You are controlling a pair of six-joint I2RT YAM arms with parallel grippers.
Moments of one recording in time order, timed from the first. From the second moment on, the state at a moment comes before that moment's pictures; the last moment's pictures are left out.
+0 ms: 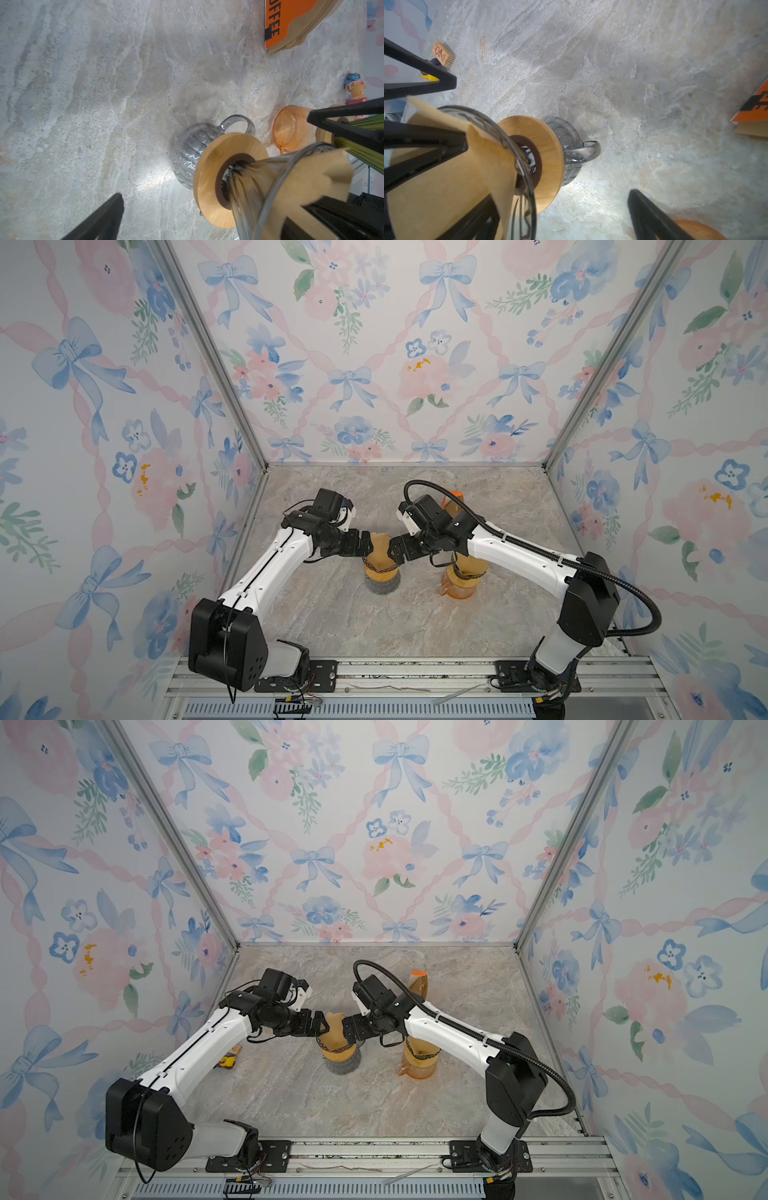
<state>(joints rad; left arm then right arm) -0.30 1.37 1.11 -0.89 0.29 -0.24 0.85 1.71 1.43 -0.71 -0.09 0.41</state>
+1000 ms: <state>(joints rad) -0.28 1.30 1.09 -0.89 0.35 -0.24 0.88 1.74 1.50 -0.75 -0.15 0.39</state>
